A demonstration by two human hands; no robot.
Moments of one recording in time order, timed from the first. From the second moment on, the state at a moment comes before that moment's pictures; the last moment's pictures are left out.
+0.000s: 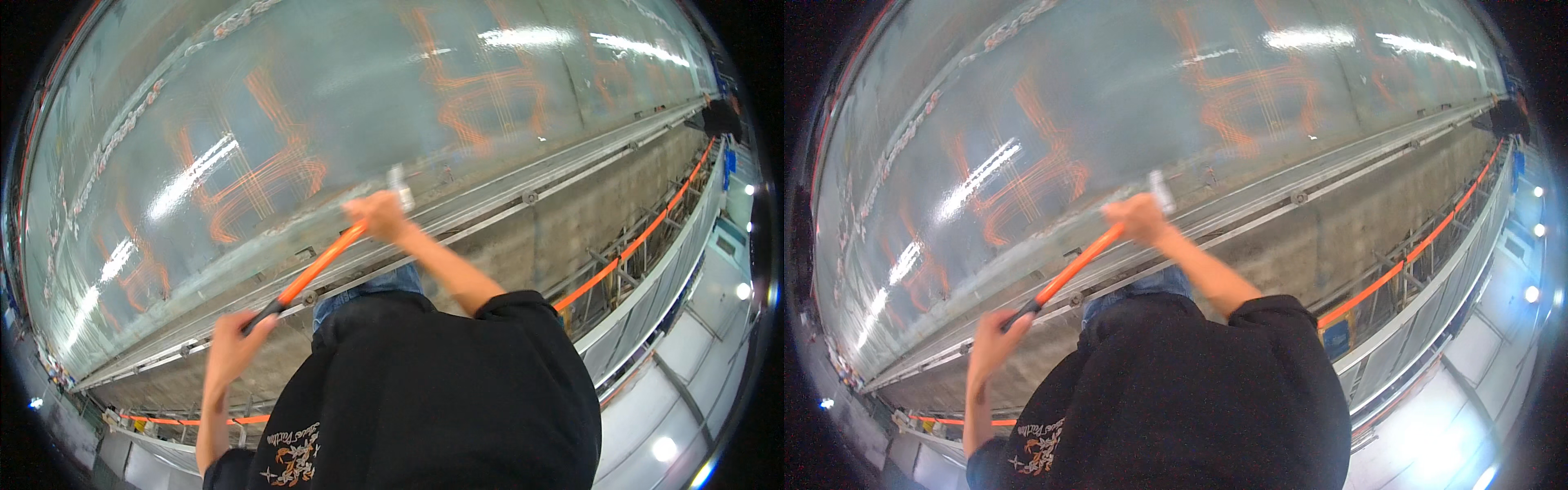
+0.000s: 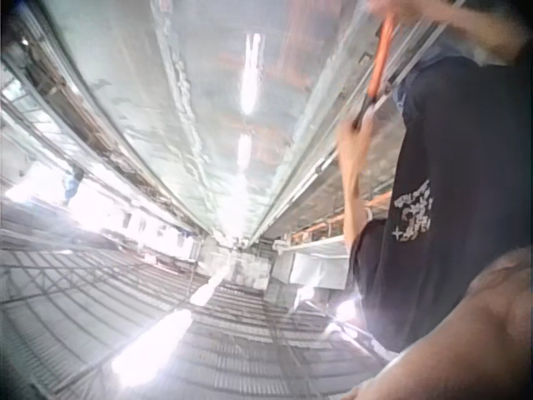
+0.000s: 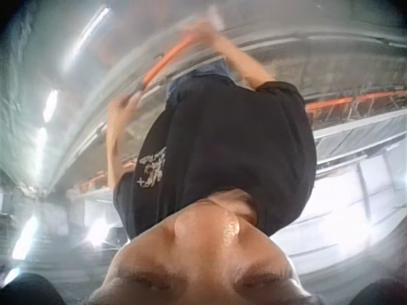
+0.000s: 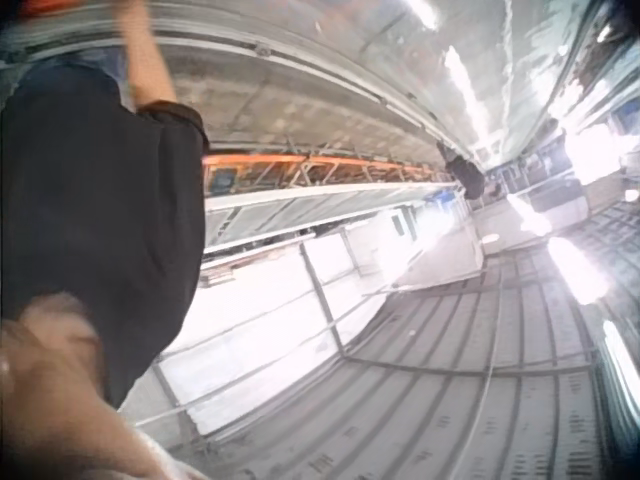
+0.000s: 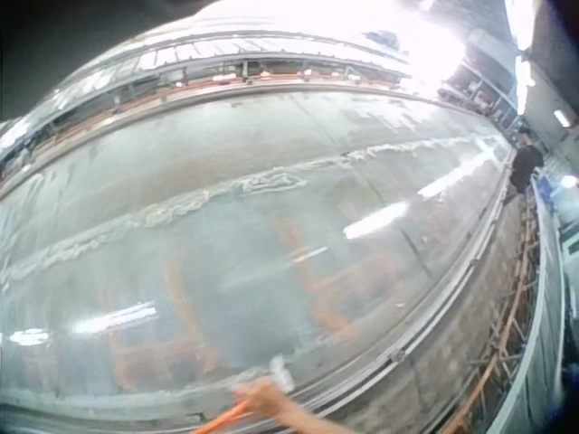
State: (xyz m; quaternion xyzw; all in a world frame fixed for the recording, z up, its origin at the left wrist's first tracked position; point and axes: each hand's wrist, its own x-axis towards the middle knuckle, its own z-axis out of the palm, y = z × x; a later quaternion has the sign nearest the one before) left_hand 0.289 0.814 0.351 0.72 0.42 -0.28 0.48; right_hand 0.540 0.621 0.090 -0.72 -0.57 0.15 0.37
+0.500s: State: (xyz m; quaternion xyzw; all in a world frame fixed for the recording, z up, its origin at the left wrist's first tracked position) left_hand 0.417 0.760 0.376 0.71 0.47 -0.32 0.41; right_hand 0.630 0.563 0.085 -0.74 -0.55 0.14 0.35
